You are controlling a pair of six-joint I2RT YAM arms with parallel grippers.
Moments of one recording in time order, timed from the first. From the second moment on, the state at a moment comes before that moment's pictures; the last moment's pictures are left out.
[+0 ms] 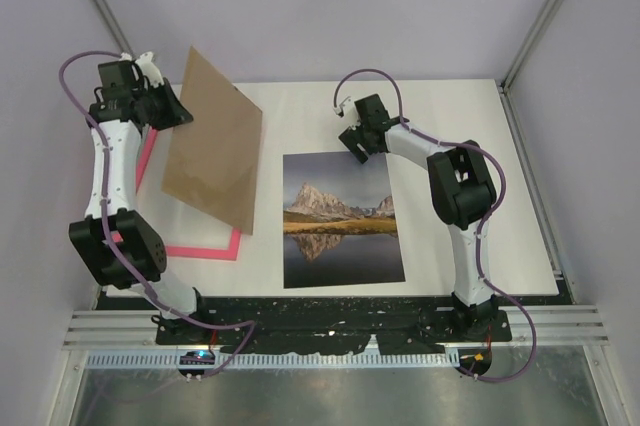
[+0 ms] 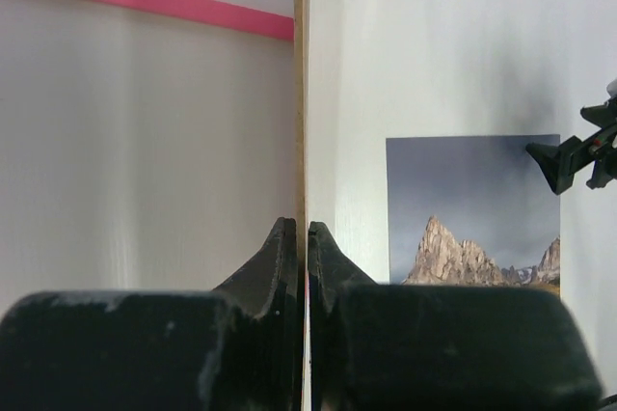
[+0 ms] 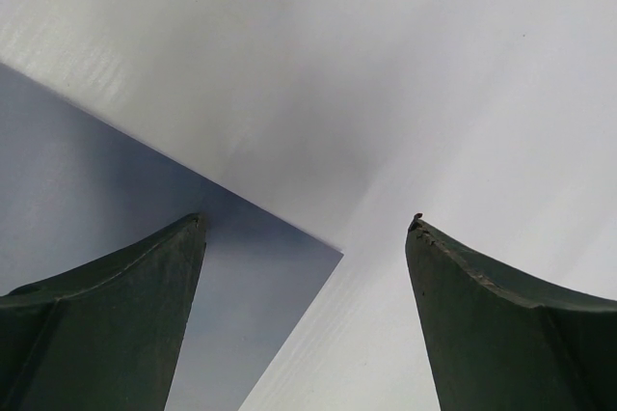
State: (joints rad) left arm 0.20 1.62 1.66 -0.75 0.41 -0.12; right arm 0.42 2.17 1.61 -0.32 0.17 -0.42
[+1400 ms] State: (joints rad) left arm 0.32 1.70 1.49 -0.58 0.15 0.00; right arm 0.47 2.16 1.62 -0.36 0.10 -0.36
